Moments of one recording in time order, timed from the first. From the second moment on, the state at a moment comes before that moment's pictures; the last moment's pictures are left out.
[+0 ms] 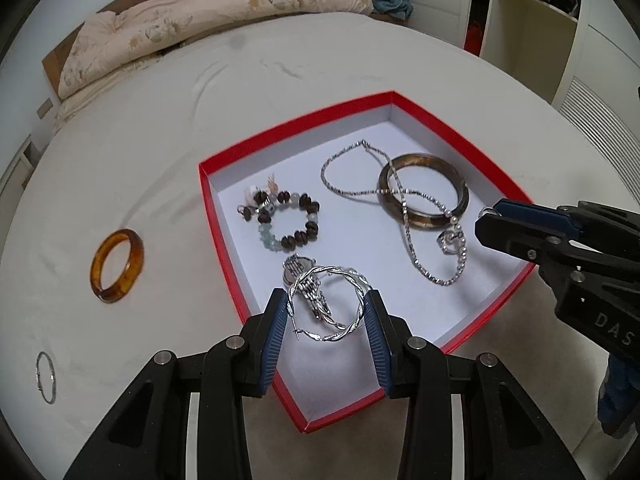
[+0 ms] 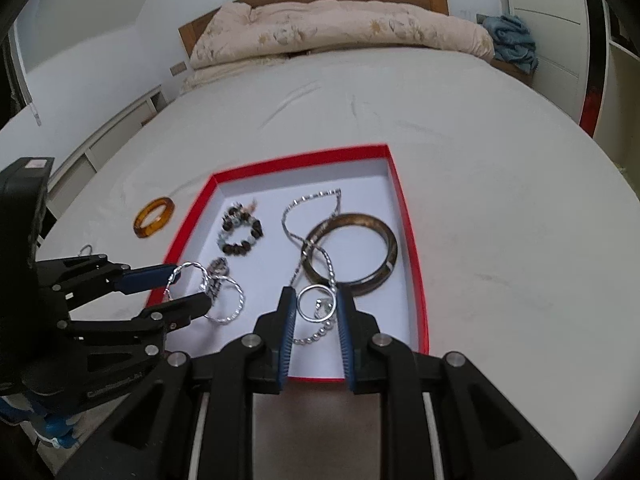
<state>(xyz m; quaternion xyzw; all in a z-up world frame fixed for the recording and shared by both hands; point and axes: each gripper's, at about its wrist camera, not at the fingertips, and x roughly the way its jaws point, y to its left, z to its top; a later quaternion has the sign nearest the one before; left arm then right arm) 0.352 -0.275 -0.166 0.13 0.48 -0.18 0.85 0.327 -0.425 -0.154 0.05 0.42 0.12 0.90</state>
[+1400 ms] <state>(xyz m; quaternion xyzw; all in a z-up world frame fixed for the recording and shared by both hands) 0.293 -0.249 -0.091 0.11 0.44 -0.18 0.88 0.259 -0.415 -0.089 0.03 0.40 0.08 0.91</state>
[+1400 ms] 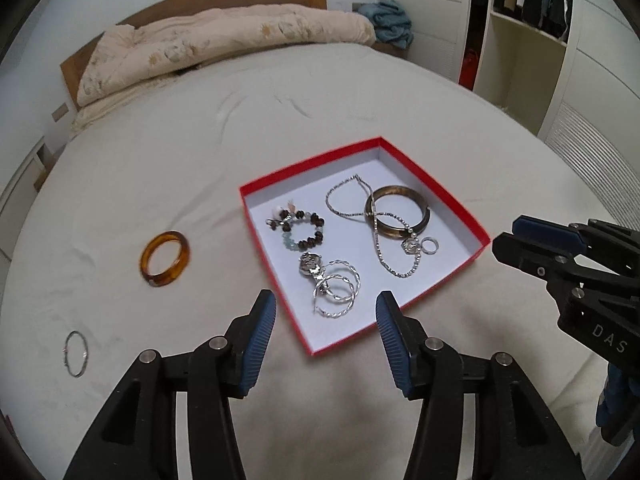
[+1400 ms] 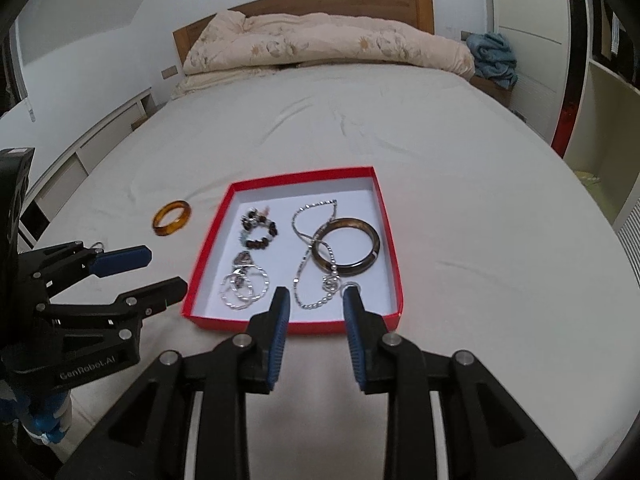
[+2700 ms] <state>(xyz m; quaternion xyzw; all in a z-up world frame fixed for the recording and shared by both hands) 0.138 -0.118 -0.013 0.07 0.36 -0.09 0.93 0.116 -0.341 -0.006 0.01 0.34 0.11 0.93</state>
